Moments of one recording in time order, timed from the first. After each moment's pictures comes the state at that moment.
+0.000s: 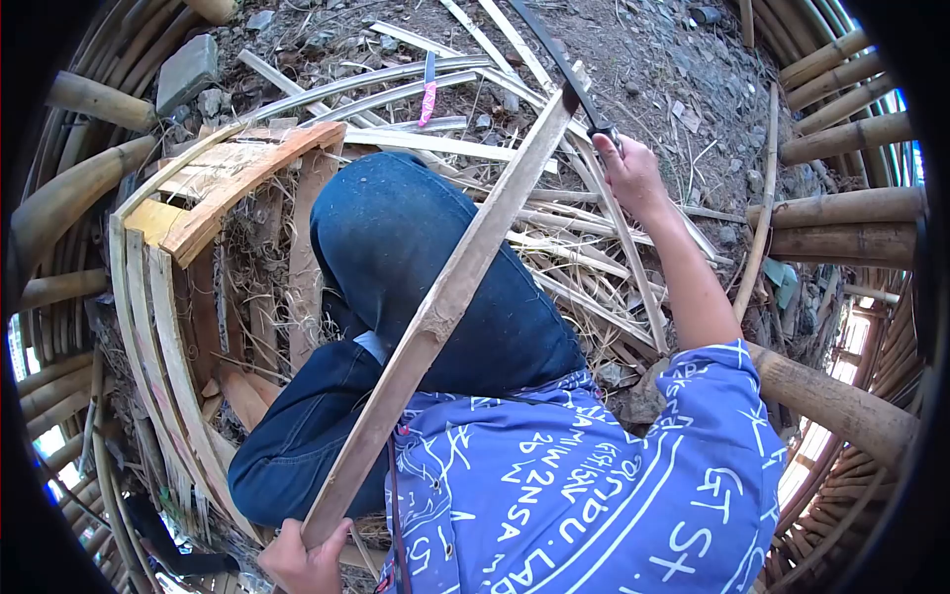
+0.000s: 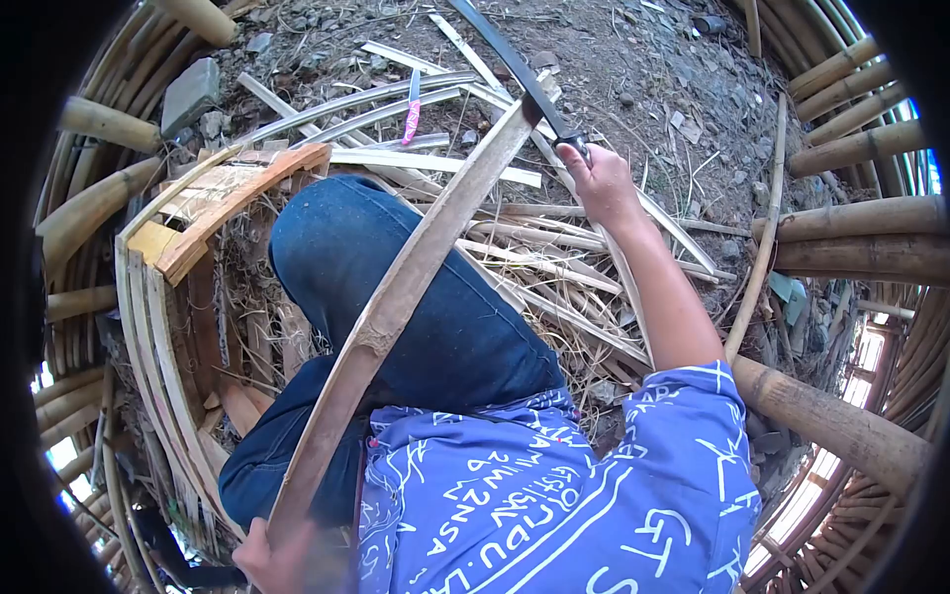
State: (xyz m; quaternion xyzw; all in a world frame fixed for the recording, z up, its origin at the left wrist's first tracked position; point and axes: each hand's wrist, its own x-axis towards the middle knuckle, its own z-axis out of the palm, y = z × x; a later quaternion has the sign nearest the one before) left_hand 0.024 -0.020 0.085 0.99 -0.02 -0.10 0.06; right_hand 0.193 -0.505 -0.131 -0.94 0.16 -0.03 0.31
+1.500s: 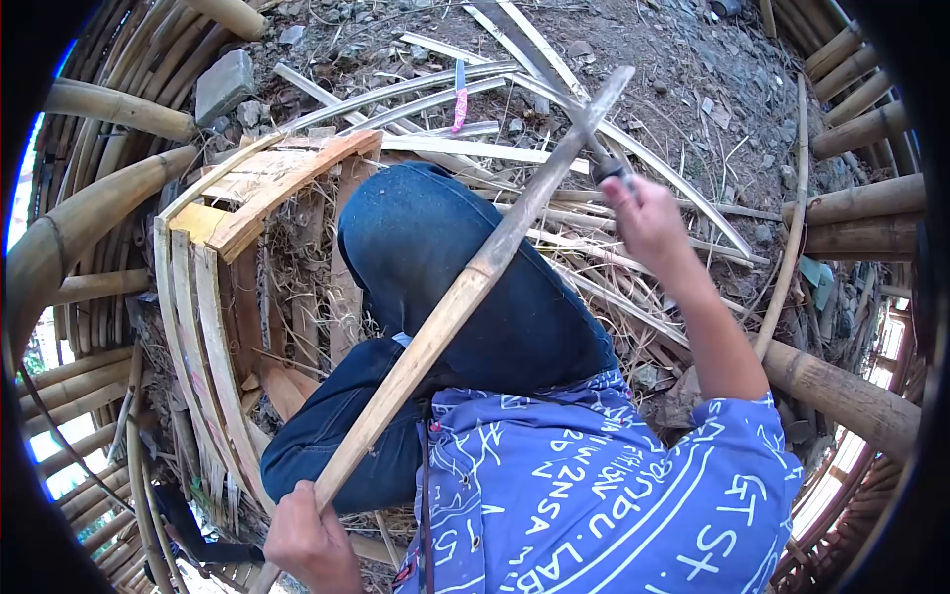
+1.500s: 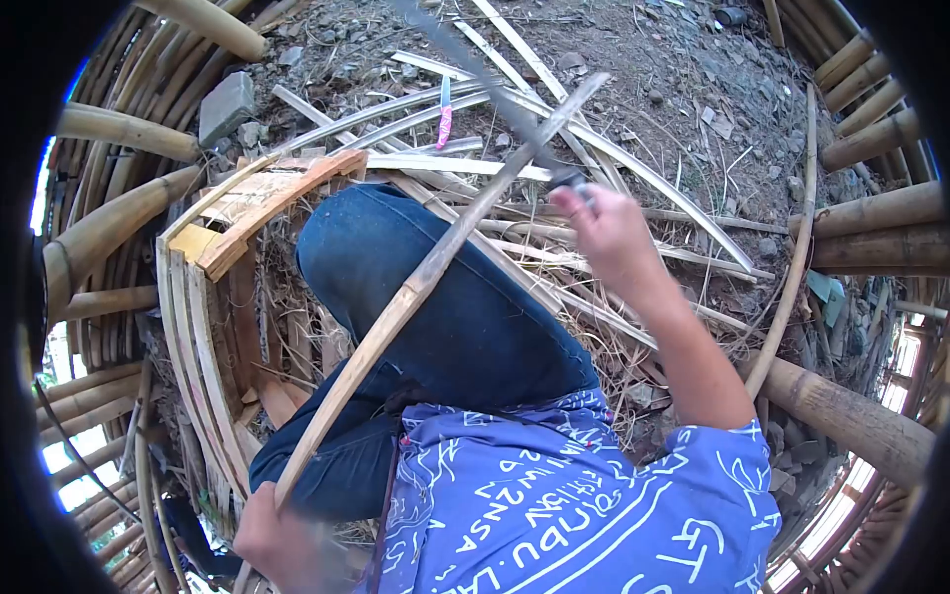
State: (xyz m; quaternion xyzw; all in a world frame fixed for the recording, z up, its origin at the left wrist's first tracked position) left_hand 0.033 -0.034 0.080 1.00 -0.05 0.00 -0.03; right_hand 0.145 -0.430 -0.065 -0.87 0.16 0.04 0.46
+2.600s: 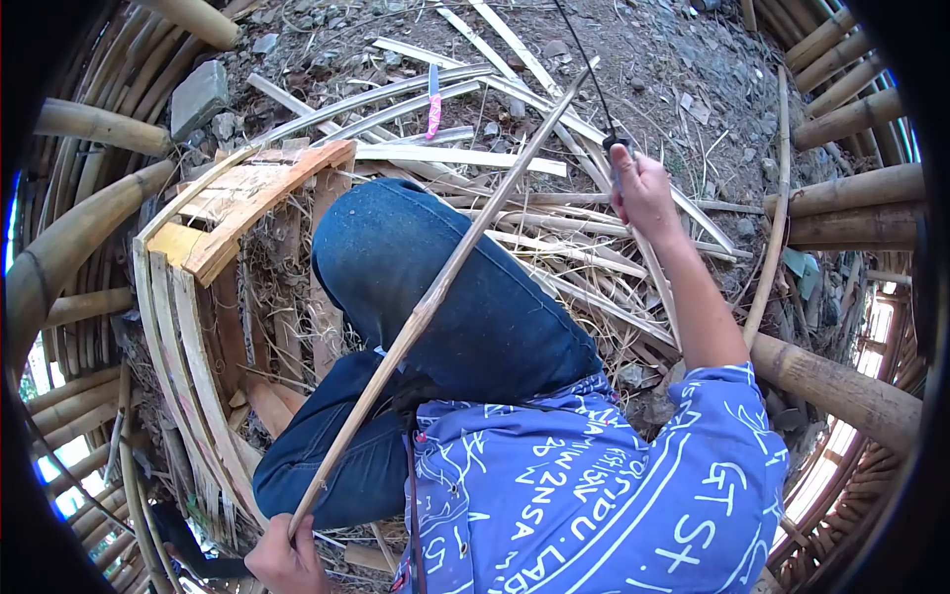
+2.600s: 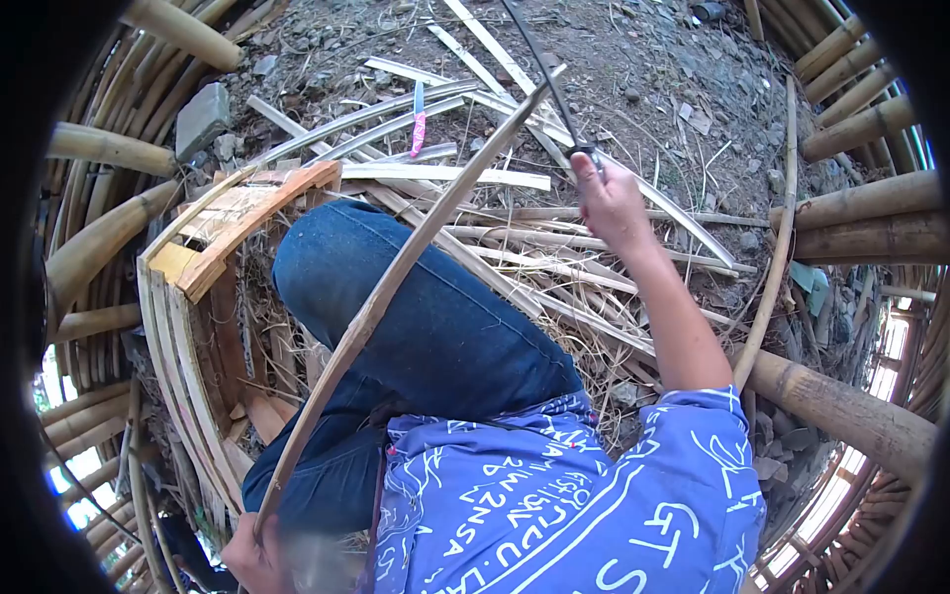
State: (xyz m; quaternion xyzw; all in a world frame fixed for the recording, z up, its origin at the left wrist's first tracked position) left_hand 0.039 -0.017 0.107 0.99 -0.05 -0.10 0.02; right_hand 0.163 -0.481 -0.110 -0.80 0.23 -0.02 0.55
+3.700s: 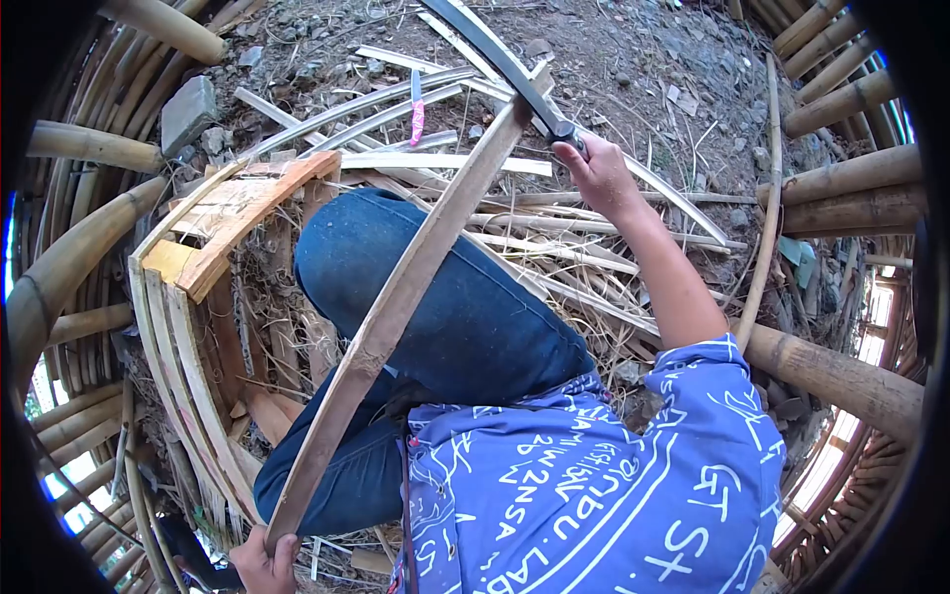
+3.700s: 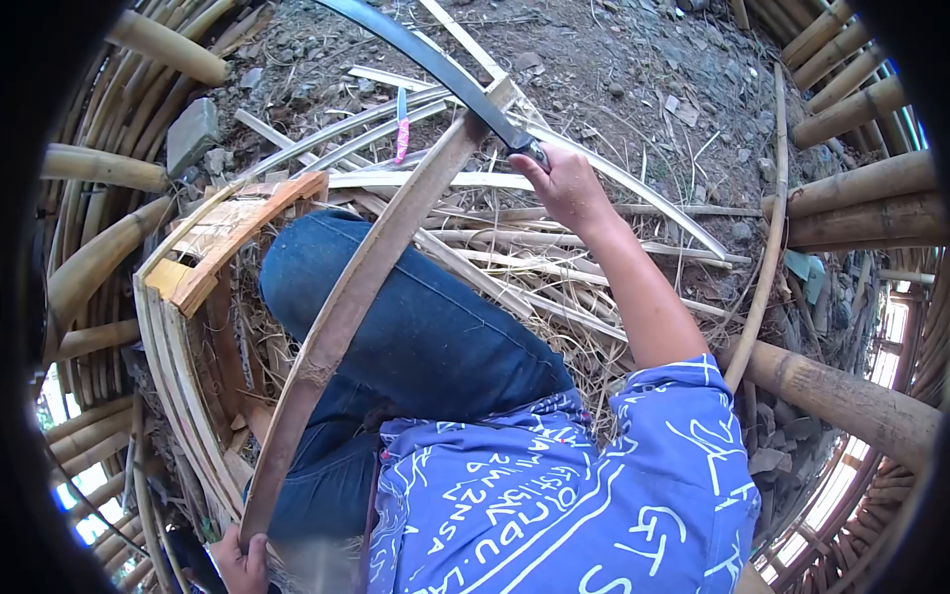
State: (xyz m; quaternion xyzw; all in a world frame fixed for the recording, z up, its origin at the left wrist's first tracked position) left_hand 0.052 0.017 0.121 0.96 0.02 -0.23 0.14; right_hand 0.197 -0.482 -0.131 -0.91 0.09 -0.06 0.40
